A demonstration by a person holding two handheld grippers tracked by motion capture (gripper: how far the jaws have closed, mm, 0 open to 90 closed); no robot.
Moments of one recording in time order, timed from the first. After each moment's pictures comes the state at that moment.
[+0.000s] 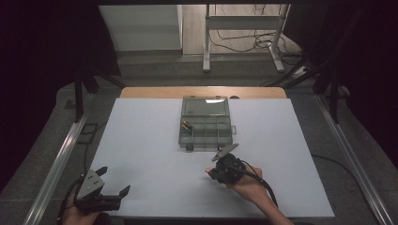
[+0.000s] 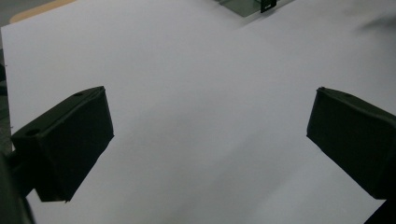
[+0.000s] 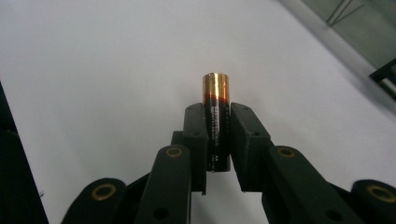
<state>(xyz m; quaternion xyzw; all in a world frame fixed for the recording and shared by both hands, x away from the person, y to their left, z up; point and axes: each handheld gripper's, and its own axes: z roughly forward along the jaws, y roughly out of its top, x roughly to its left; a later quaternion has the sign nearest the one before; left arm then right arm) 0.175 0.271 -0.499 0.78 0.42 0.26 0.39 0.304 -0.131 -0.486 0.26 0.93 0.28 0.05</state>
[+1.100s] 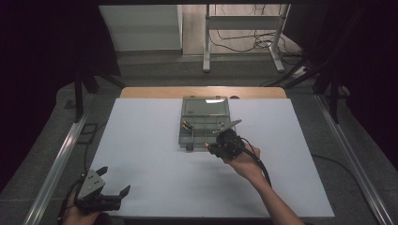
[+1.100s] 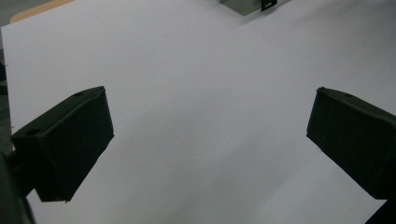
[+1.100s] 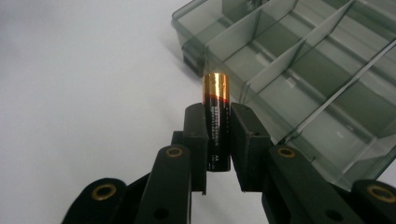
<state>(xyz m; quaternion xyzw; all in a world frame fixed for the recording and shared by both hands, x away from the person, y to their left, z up) 0.175 0.270 -0.499 0.78 0.42 0.26 0.38 0.358 -0.124 -0.452 0.30 0.90 0.32 0.08</state>
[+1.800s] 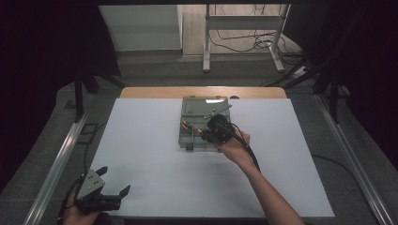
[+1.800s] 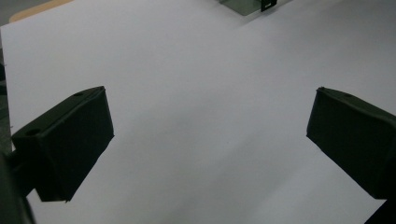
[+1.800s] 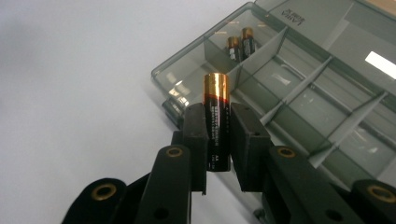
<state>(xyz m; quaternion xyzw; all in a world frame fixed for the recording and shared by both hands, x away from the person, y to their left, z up) 0.175 0.271 -0.499 0.78 0.42 0.26 0.39 0.398 -0.095 -0.441 0.31 0.89 0.33 0.09</state>
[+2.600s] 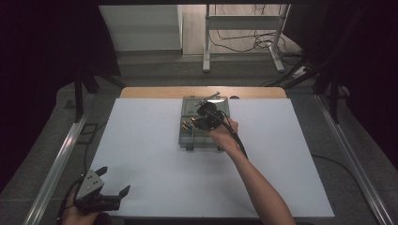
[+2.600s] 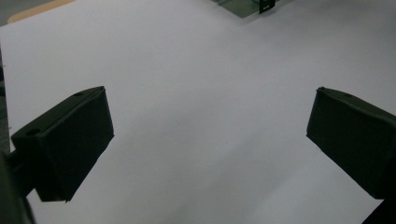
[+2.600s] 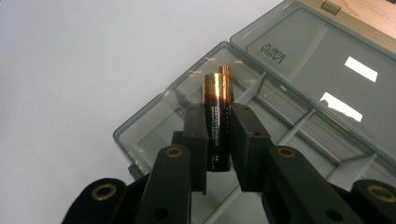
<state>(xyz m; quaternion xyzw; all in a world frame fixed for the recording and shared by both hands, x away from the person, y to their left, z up) 0.175 0.272 -0.499 0.78 0.42 0.25 0.39 0.444 -0.061 -0.443 0.33 0.88 0.32 0.10</state>
